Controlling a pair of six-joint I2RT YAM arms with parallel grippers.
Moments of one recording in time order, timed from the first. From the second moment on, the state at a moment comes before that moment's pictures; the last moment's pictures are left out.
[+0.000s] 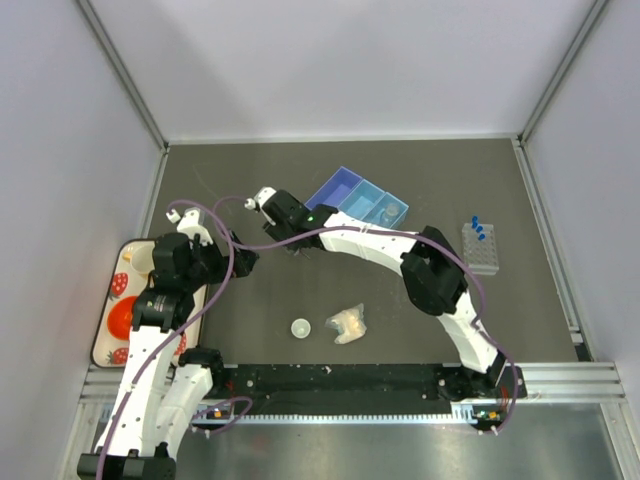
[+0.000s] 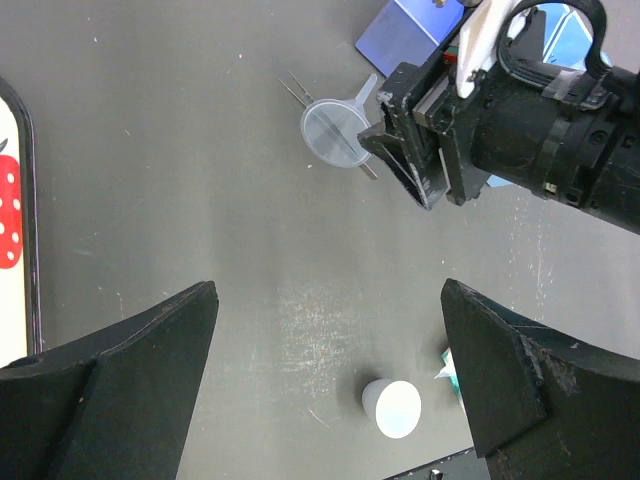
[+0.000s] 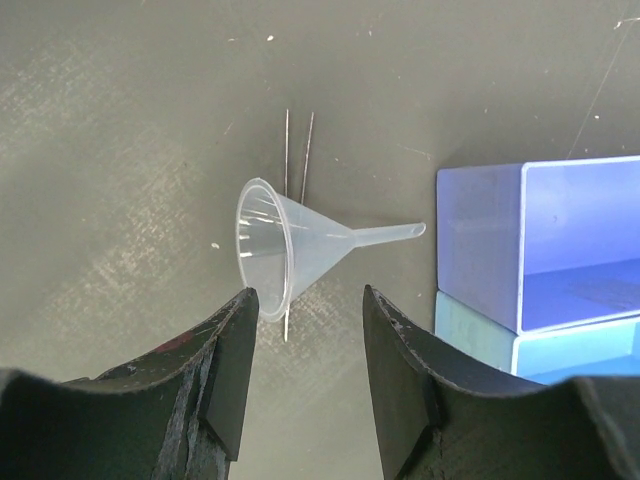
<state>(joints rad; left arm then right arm) -0.06 0.66 0.71 -0.58 0.27 -0.39 0.99 2.20 1.88 -0.55 0.29 -0.06</state>
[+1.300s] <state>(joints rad) -0.06 0.66 0.71 -0.58 0.27 -0.38 1.01 2.27 1.95 -0.63 0.52 -0.09</state>
